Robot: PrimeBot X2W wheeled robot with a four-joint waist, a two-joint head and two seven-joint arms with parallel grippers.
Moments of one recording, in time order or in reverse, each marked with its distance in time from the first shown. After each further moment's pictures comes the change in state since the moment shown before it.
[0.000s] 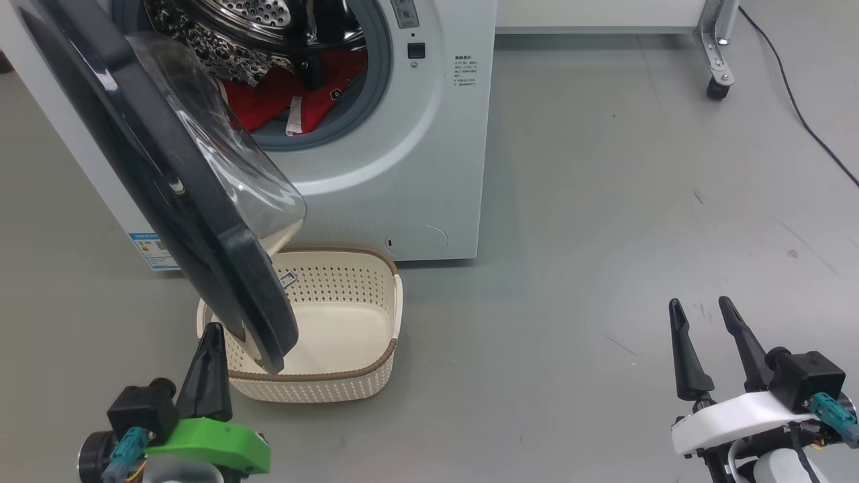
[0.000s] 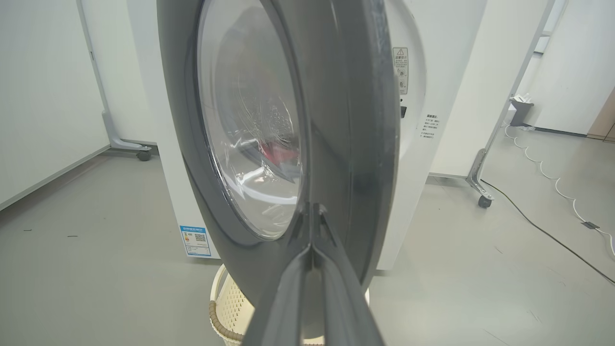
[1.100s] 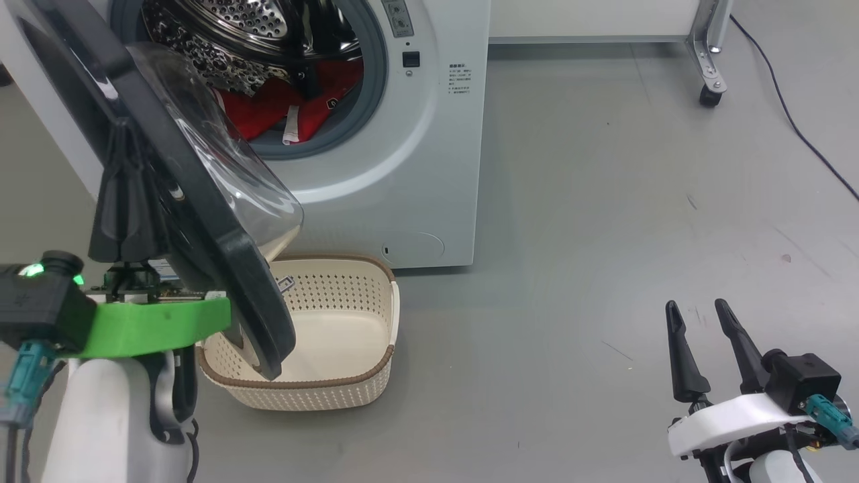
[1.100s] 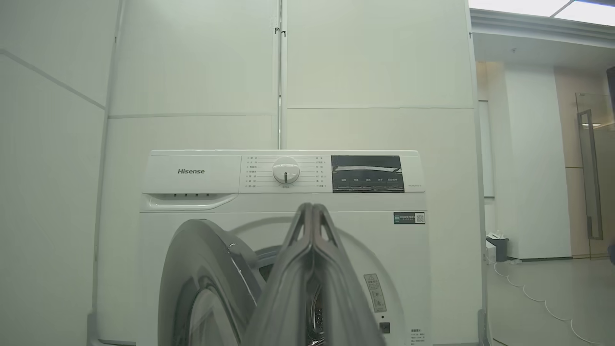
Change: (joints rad) left arm -0.237 0.006 0.090 -0.337 0.092 -0.016 -0.006; right arm 0.000 0.035 -0.028 0.016 -0.030 0.025 0.000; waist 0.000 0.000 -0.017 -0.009
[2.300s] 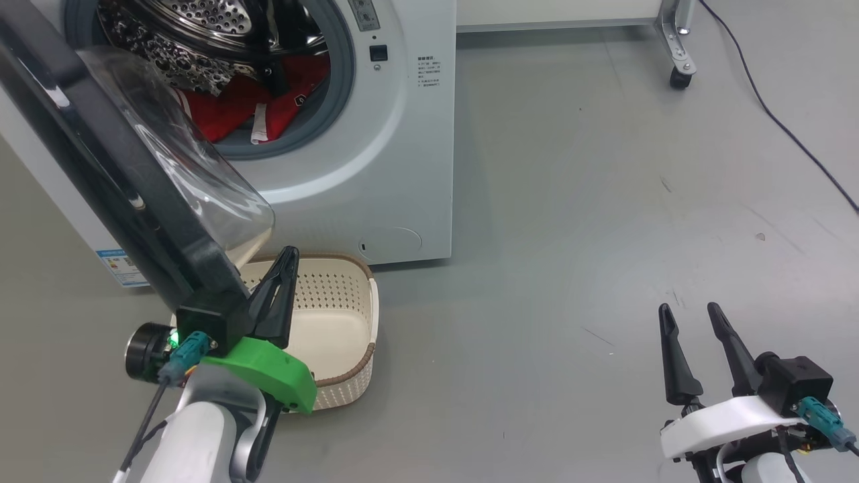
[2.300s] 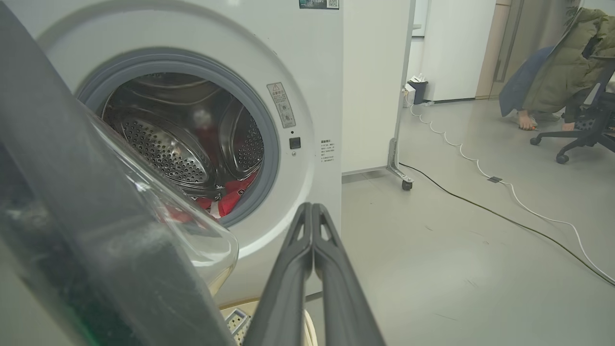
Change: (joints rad) left arm 0.052 -0.001 -0.214 0.265 -0.003 -0.035 0.196; right arm 0.000 0.030 -0.016 0.012 -0.012 0.017 0.000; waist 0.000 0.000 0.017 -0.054
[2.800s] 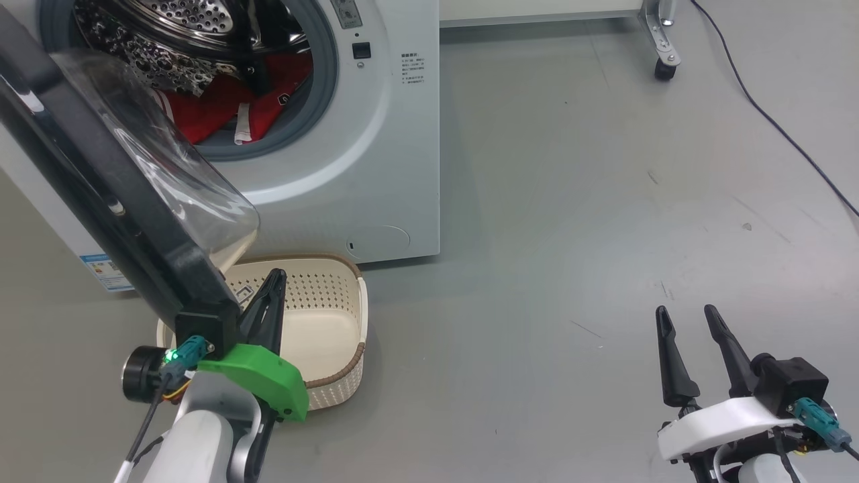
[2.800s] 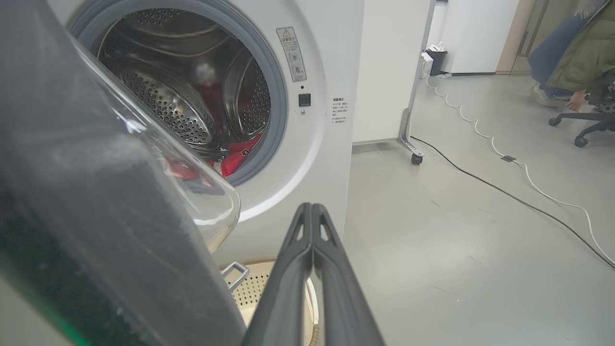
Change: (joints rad) left arm 0.000 -0.002 0.007 0.098 -0.032 0.039 0.017; right arm 0.000 0.007 0.001 0.008 -0.007 0.001 0.000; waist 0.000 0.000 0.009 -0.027
